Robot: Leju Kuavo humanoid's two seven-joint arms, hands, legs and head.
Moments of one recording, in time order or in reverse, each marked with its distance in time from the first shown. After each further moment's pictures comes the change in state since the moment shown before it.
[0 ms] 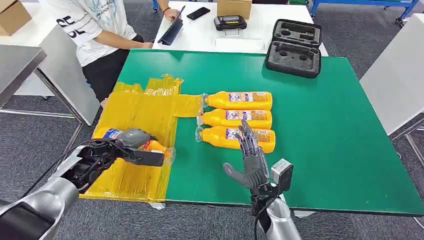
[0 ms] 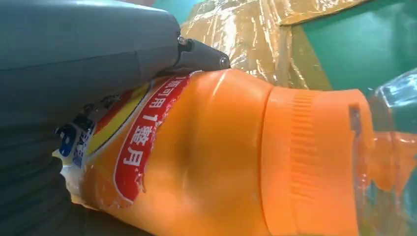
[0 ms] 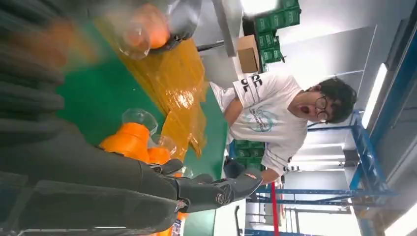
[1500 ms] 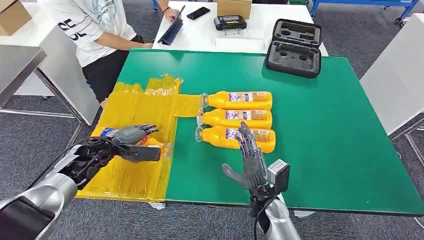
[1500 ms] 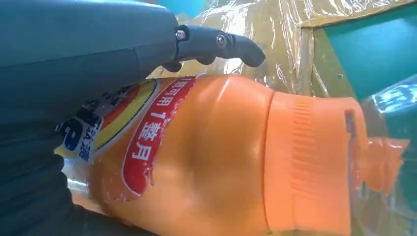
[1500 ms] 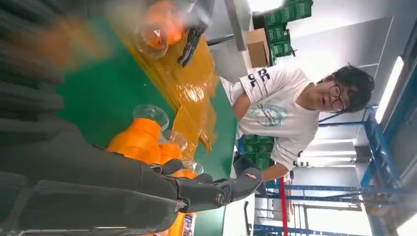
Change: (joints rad) left arm -0.034 -0.002 -0.033 0.088 0.089 0.022 -0.015; right arm -0.002 -0.009 0.018 0.025 0.005 -0.040 0.002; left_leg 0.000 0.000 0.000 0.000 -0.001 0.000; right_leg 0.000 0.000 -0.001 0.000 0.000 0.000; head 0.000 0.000
